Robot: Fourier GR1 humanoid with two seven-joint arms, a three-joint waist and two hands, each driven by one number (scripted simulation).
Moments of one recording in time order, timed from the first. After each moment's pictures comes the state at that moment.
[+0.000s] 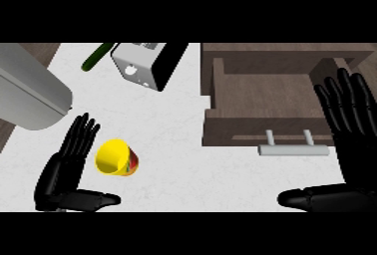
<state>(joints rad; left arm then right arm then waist) 0.10 0.08 0.08 -1.60 0.14 -0.25 -0.23 -0.08 -0.07 -0.04 -2.07 -0.13 0.11 0.13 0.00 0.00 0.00</state>
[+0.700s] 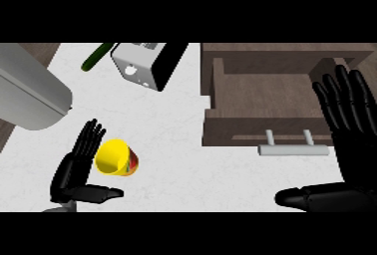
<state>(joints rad) 0.01 0.10 0.13 -1.26 0.09 -0.29 -0.44 -0.10 -0.07 -0.03 -2.08 -0.11 0.10 0.16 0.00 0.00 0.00</state>
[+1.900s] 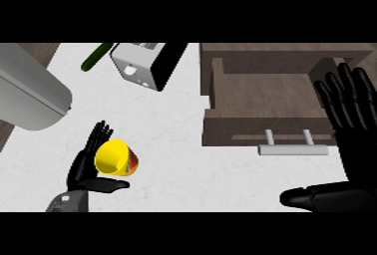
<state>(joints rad) -0.23 0.15 0.17 -0.69 0.03 -0.31 -0.79 -0.11 -0.08 -0.05 -2.08 -0.14 0.11 0.18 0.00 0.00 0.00</state>
